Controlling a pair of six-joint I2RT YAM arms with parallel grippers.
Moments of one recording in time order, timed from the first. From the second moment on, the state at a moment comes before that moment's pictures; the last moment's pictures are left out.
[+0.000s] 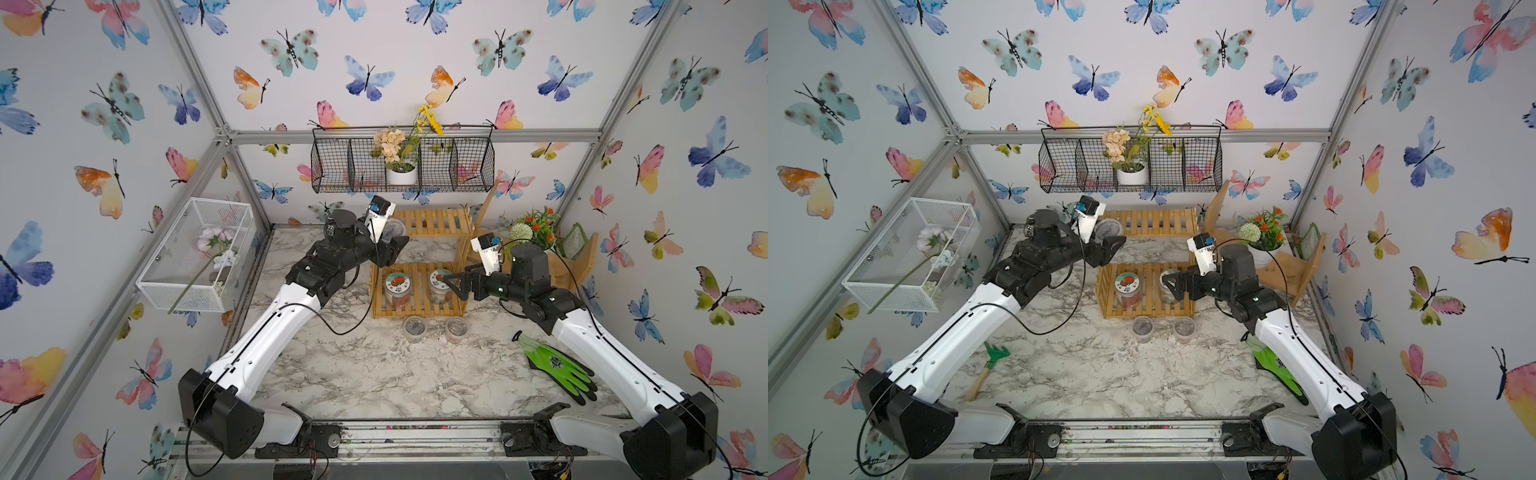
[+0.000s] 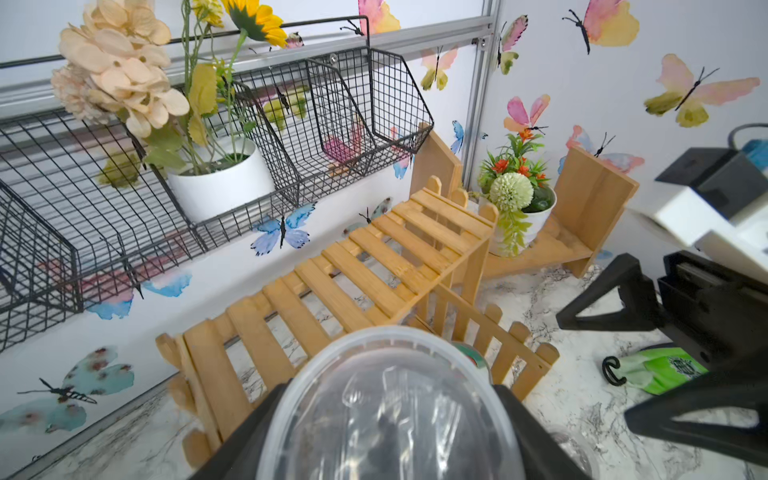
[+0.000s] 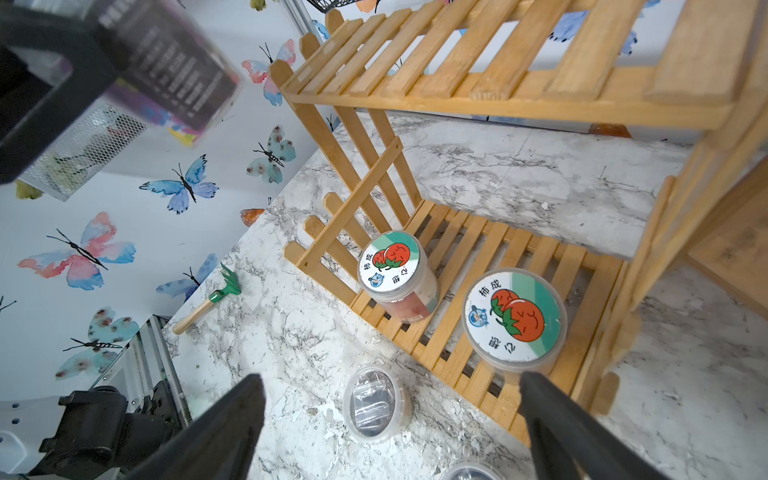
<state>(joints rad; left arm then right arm) -0.53 1.33 1.35 -0.28 0.23 0.09 0.42 1.19 1.01 -0.29 -0.46 0.20</state>
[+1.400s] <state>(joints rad) -0.75 0.95 0.55 -0.06 -0.10 -0.11 0.42 0.98 0.83 -0.34 -0.46 0.26</state>
